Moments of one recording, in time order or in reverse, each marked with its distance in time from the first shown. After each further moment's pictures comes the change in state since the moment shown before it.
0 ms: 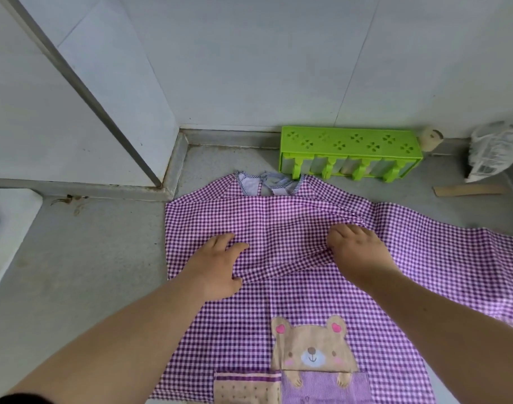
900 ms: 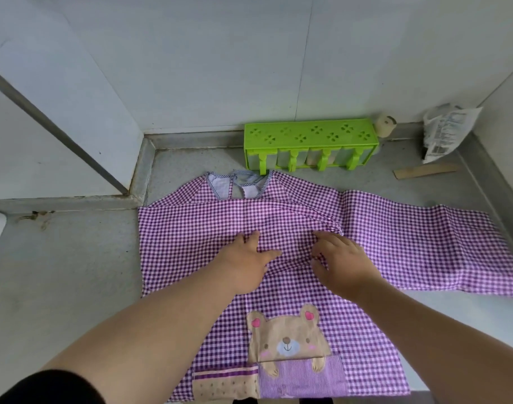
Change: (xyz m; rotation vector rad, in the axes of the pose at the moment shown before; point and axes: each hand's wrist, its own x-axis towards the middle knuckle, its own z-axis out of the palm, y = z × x) left_hand 0.030 0.113 -0.014 0.274 -0.217 0.190; right_hand -0.057 0.022 0.027 0.365 -0.007 0.126
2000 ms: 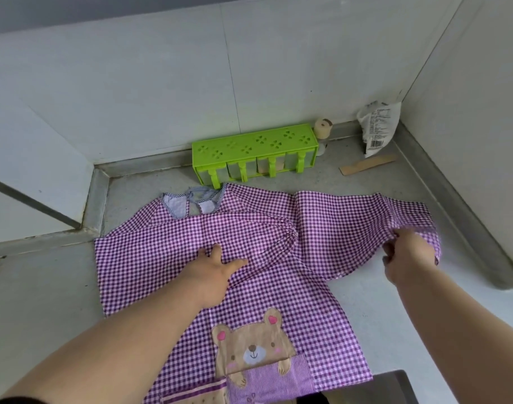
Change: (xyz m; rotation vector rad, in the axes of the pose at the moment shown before) left_hand 0.008 0.022 -0.006 0.074 -0.049 -0.072; right_hand -0.052 0.128 -0.074 1.680 0.730 1.313
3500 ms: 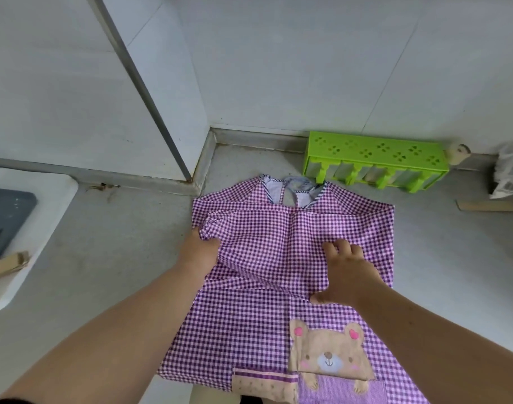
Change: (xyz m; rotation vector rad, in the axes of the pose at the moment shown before) left_hand -0.047 -0.173 0.099 -1.631 0.593 -0.649; right_hand -0.149 0.165 0.145 -2.214 -0.624 -1.170
